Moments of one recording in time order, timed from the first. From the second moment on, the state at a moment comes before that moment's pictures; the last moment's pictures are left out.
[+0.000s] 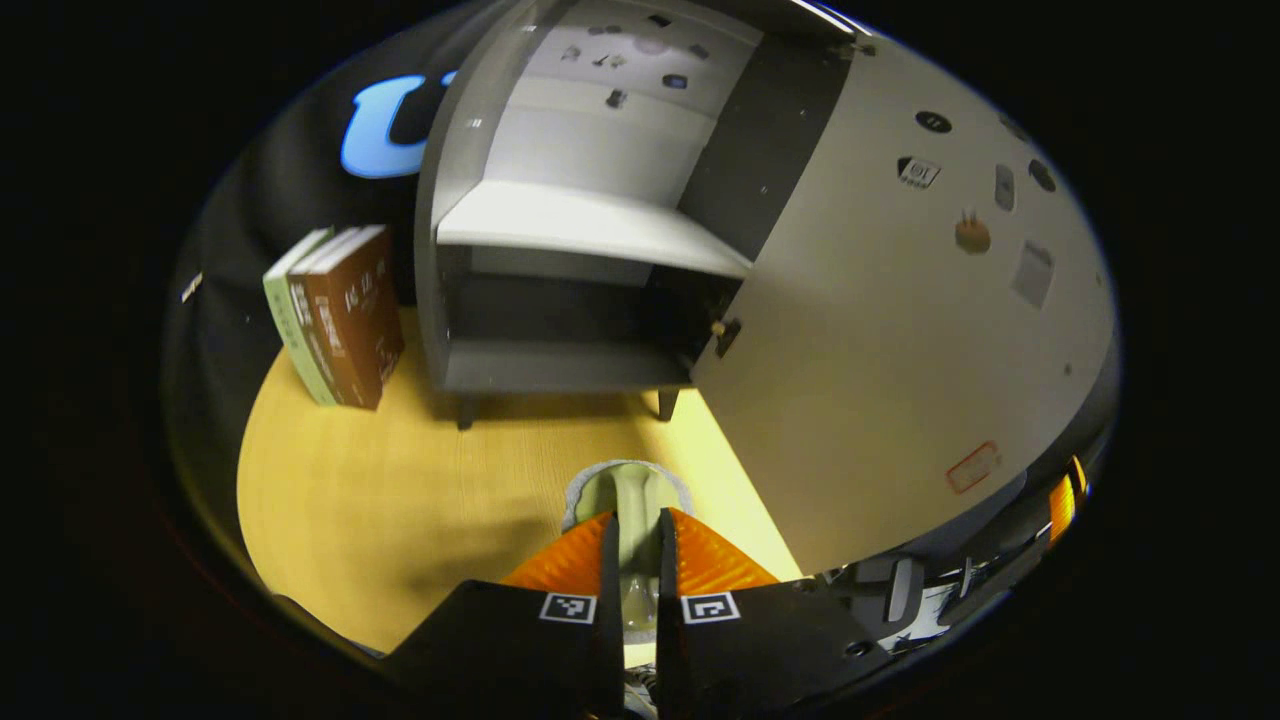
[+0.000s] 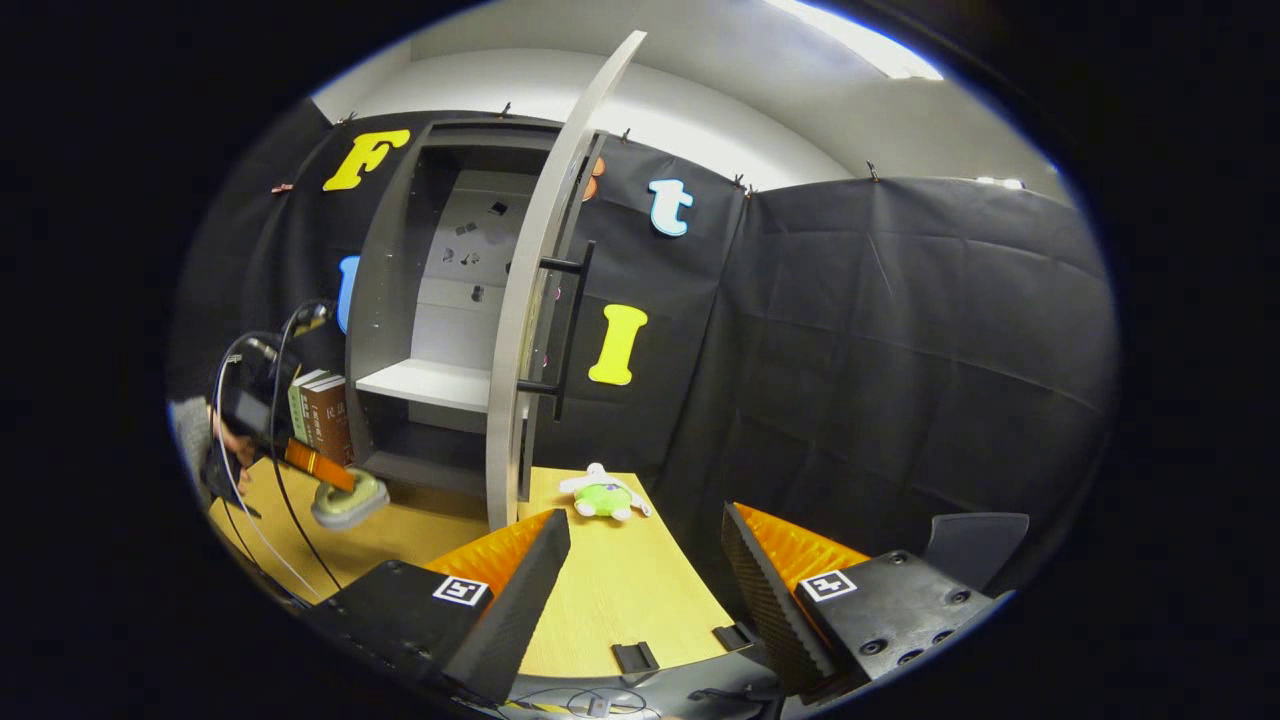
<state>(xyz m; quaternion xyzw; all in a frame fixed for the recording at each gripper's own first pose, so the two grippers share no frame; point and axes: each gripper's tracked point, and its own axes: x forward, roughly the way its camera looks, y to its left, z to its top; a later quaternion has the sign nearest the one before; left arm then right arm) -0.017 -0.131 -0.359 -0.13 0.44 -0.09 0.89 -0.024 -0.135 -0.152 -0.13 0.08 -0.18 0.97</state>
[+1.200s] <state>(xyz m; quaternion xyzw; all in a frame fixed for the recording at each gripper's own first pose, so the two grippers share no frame) -0.048 -0.132 -0.526 -0.16 0.48 0.04 0.86 0.032 -0.192 -0.245 -0.11 0.16 -0.12 0.97</state>
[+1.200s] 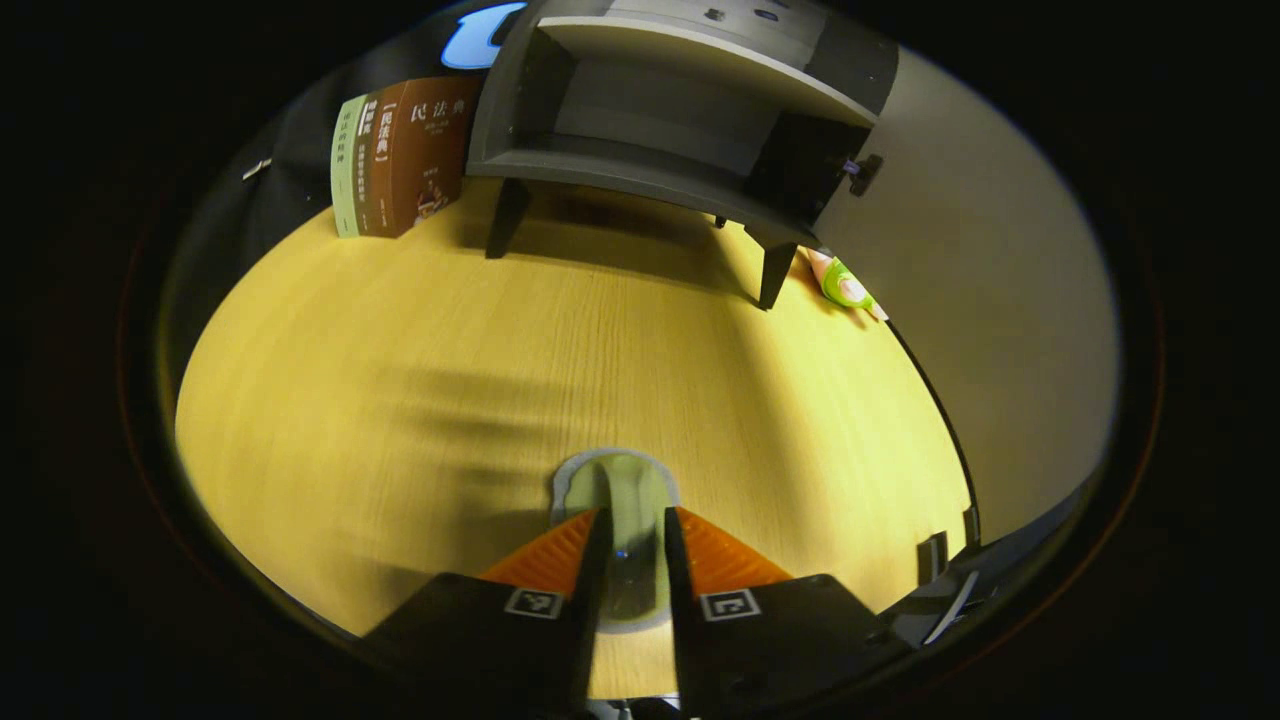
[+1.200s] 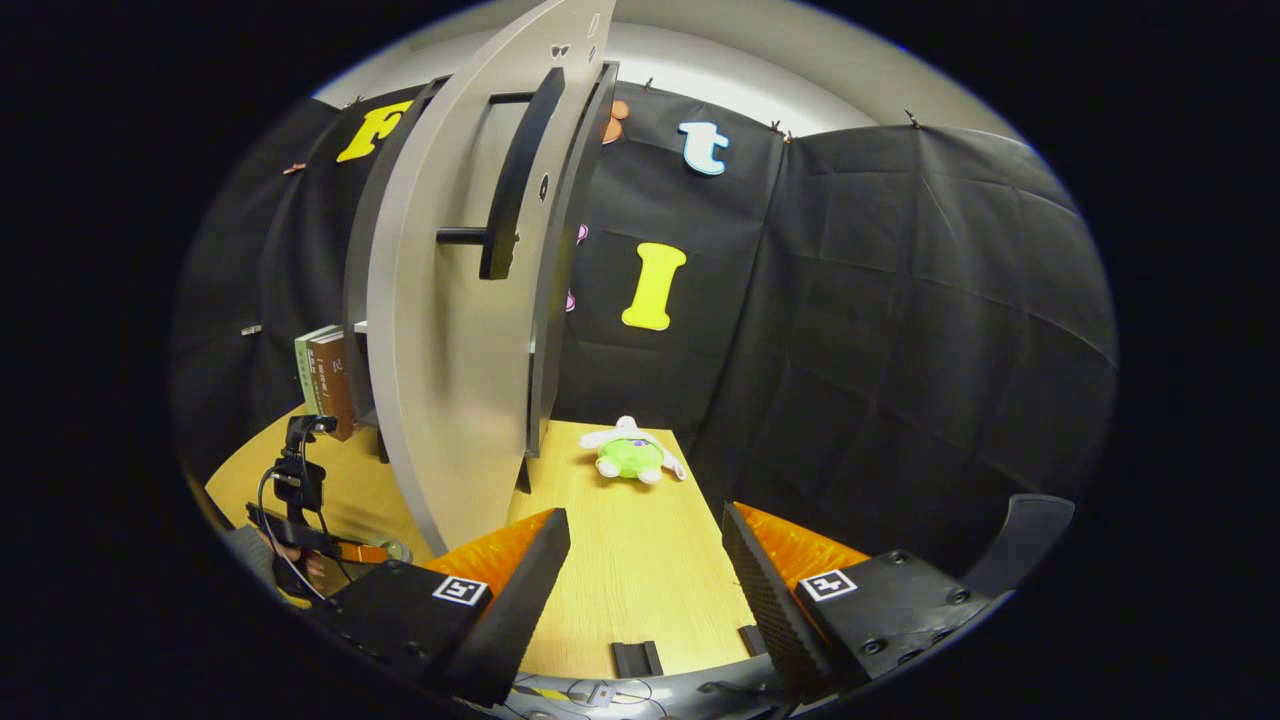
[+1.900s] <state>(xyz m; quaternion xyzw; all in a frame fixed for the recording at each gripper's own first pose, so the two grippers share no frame) -0.027 -0.114 -0.330 -0.07 0.30 0.03 0.95 0.035 -0.138 -0.161 -0.07 0.09 0.04 0.99</state>
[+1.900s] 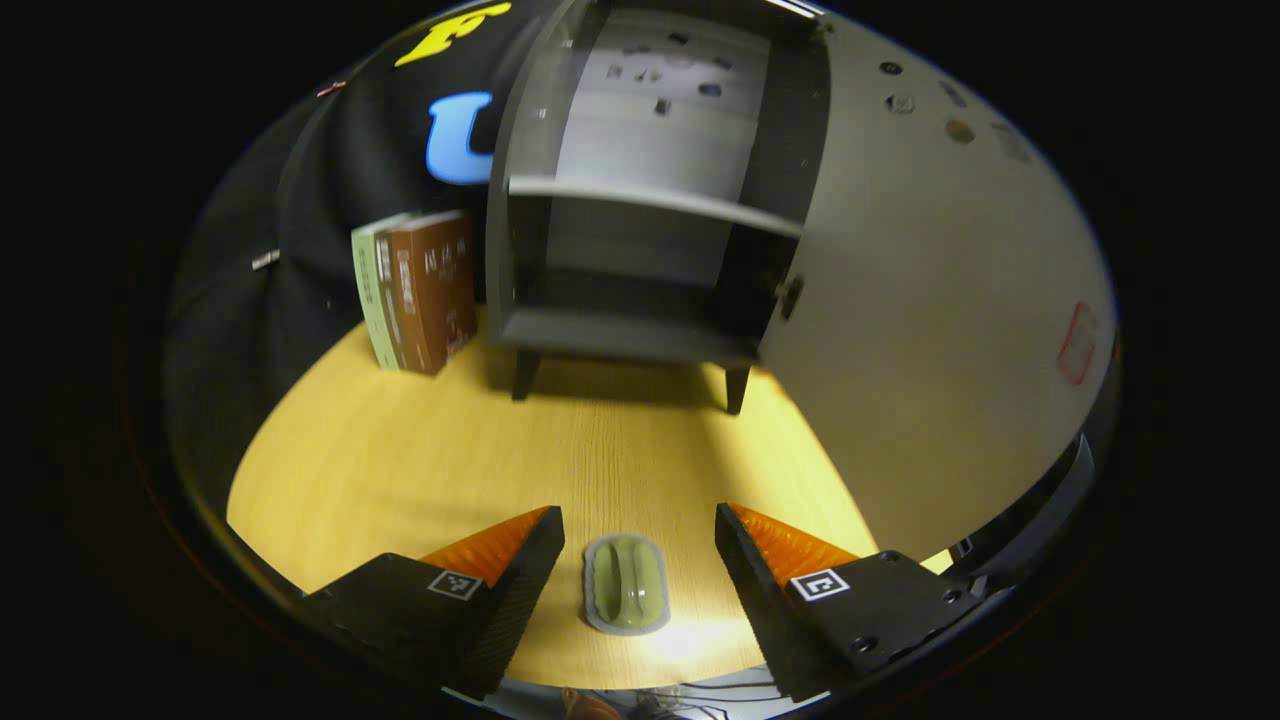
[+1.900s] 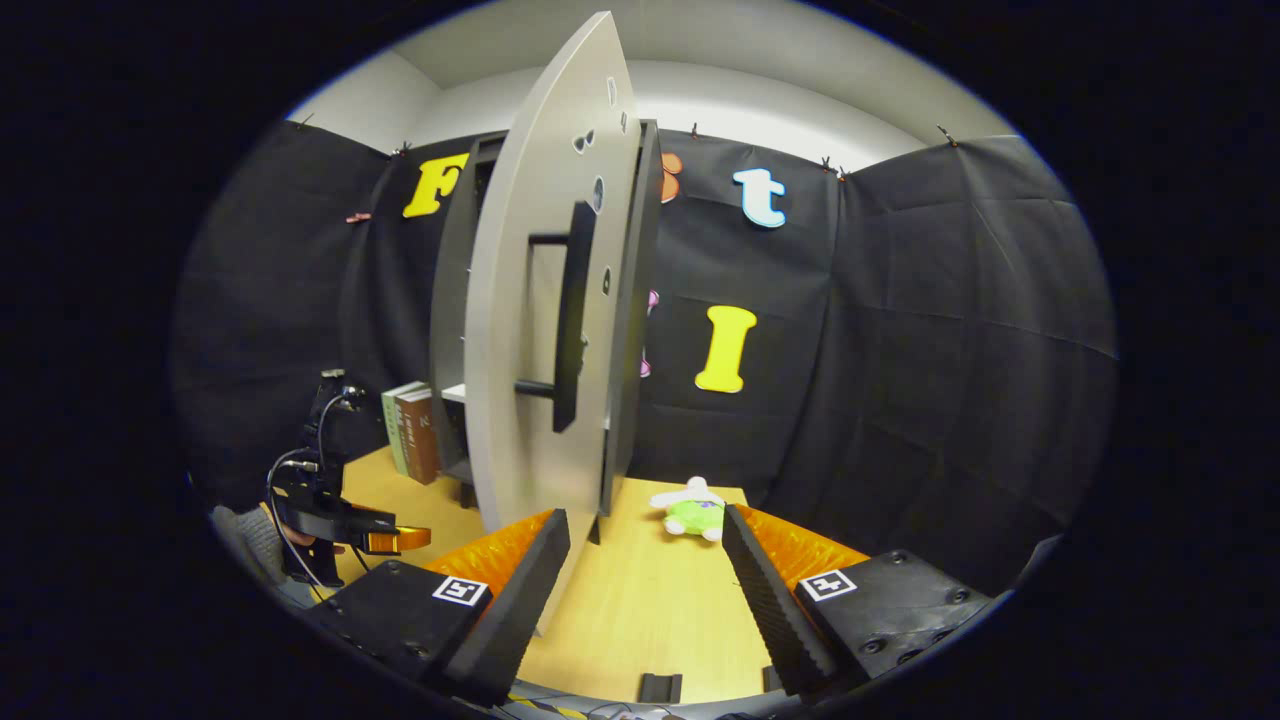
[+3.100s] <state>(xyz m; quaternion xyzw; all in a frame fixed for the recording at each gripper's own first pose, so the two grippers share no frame) -0.106 0.005 -0.071 0.00 0.03 0.02 1.00 0.094 0.012 -0.116 -0.07 0.00 0.15 0.99</state>
